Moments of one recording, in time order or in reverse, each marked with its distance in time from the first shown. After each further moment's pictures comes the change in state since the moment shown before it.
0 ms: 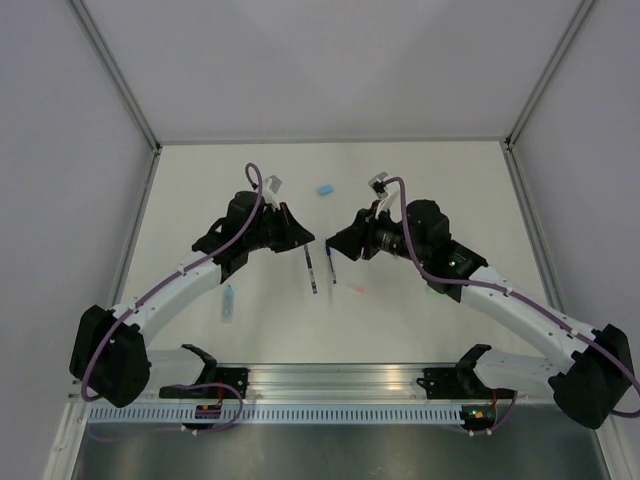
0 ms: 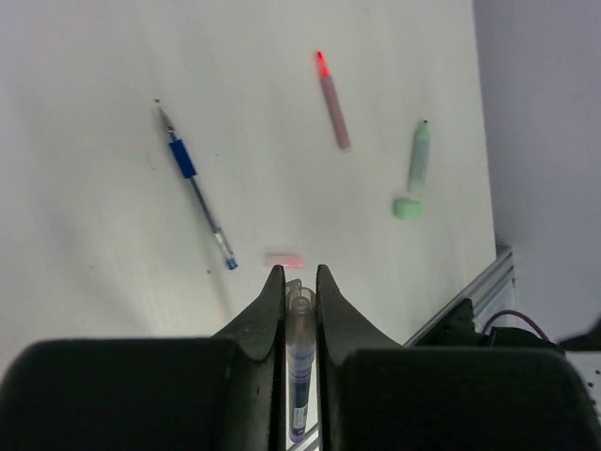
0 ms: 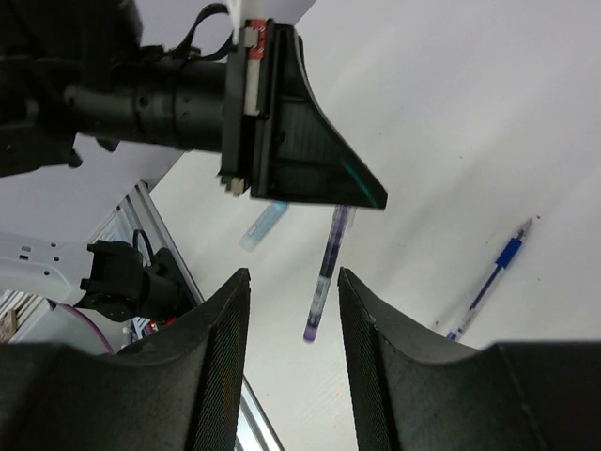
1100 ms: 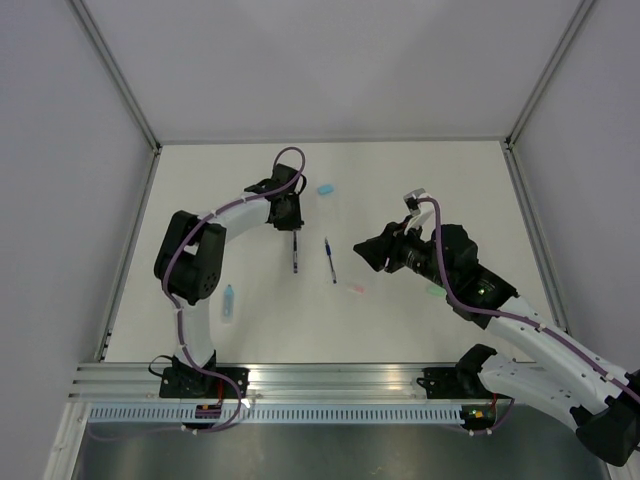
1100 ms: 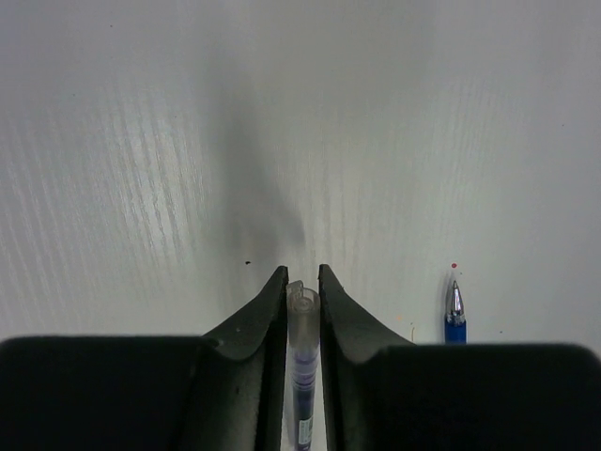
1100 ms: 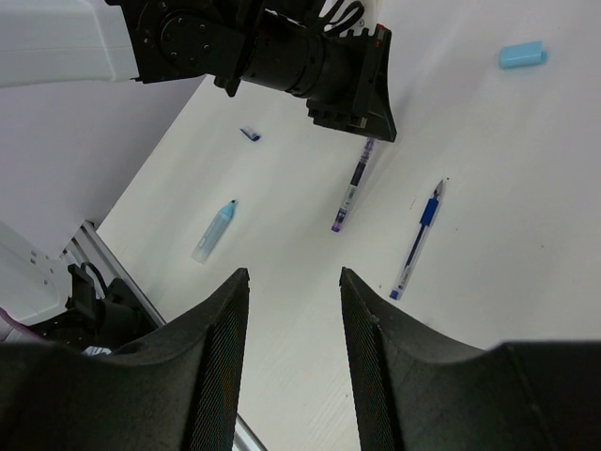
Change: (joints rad) left arm 0.080 0.729 0.517 -0.294 -0.335 0.253; right arm 0.002 -0.283 -0.156 -0.124 0.225 0.023
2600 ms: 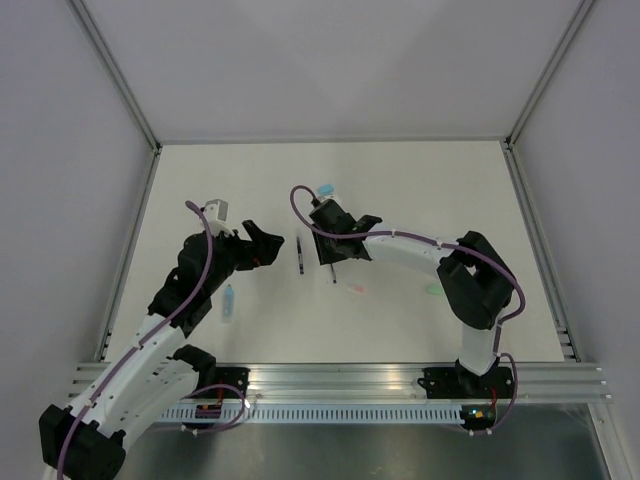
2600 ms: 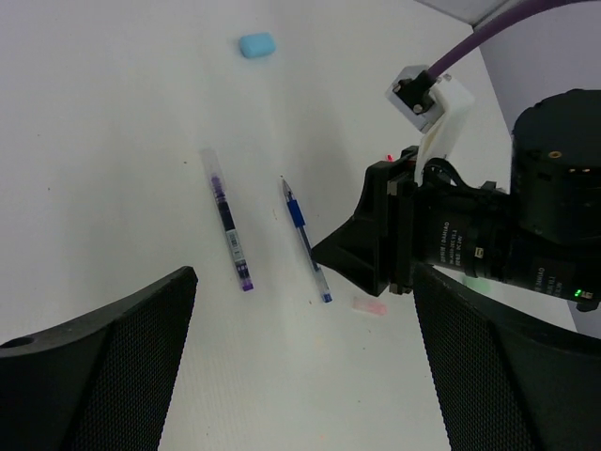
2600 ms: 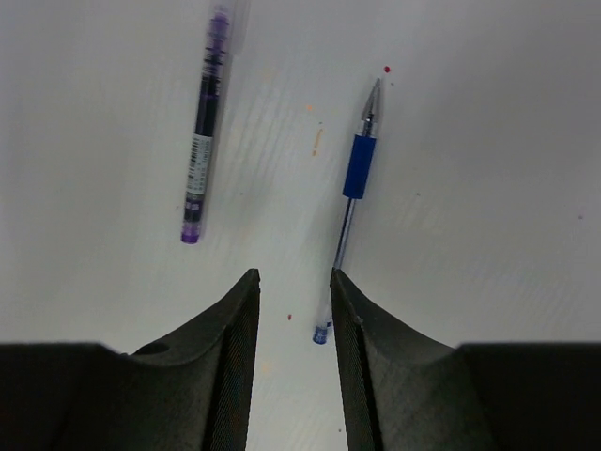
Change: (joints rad) left arm 0.007 -1.217 -0.801 0.301 0.079 -0.123; right arm 0.122 0.991 0.574 -0.327 0.261 -0.020
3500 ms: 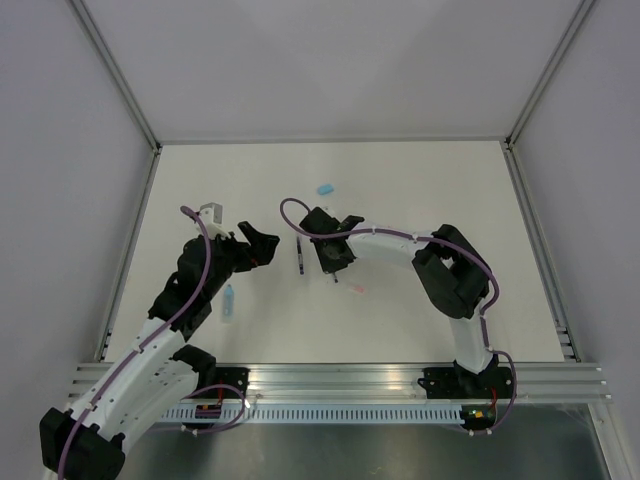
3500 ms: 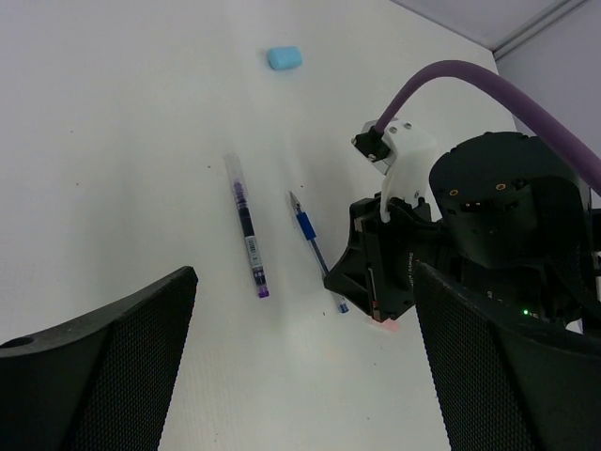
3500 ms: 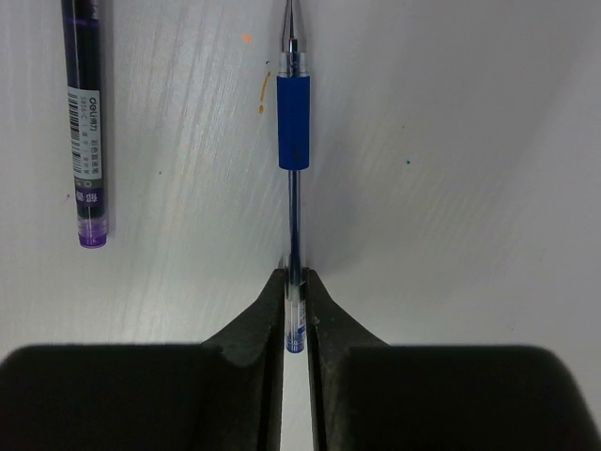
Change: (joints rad) left arm 0.000 -0.045 -0.048 0.029 -0.076 -0.026; right arm 0.022 0.154 0.098 -0.186 0.064 0.002
